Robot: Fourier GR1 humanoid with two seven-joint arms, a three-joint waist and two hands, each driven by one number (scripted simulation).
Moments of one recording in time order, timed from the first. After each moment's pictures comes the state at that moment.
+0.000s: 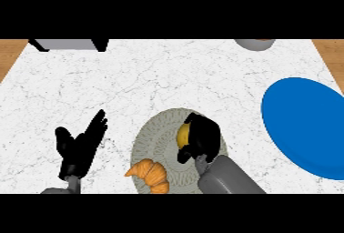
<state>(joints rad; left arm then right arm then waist) 0.00 0.17 -0.12 -1.44 0.17 0.09 0.19 -0.43 -0.01 0.63 -1.25 0.84 -0.16 1.03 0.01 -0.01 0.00</state>
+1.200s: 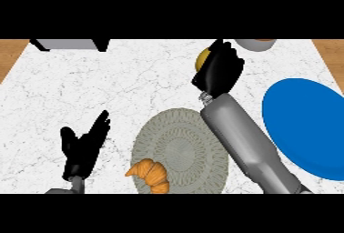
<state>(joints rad) 0.01 0.14 -0.14 -1.45 0.15 0.10 0.21 -0.87 -0.01 0.33 -0.98 1.40 -0.44 1.21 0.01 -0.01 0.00</state>
